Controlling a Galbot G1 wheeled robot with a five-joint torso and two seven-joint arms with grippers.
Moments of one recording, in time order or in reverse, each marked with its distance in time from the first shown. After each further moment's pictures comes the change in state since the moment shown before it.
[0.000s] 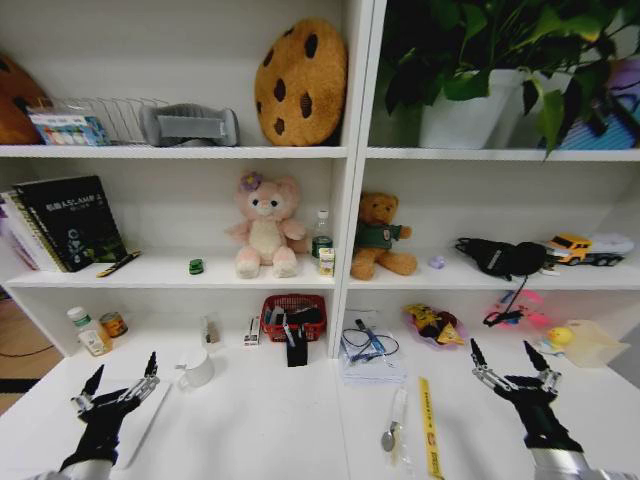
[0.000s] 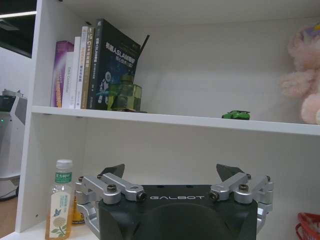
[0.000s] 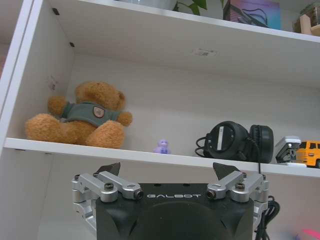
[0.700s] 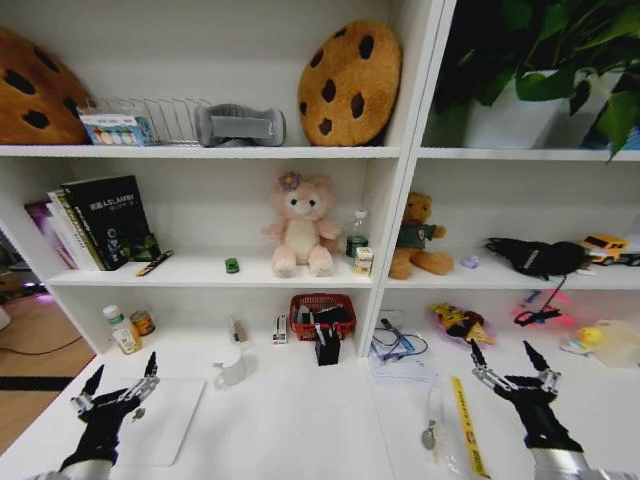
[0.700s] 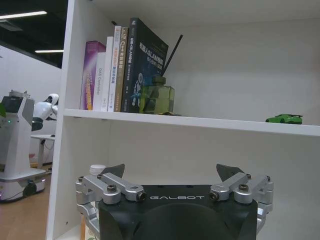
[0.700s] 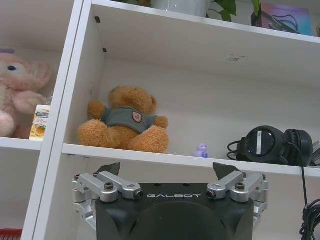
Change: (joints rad) left arm 0.000 0.000 0.000 0.000 0.000 0.000 0.000; right arm 0.000 0.000 0.000 0.000 0.000 -0.001 0.000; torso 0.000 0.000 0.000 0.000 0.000
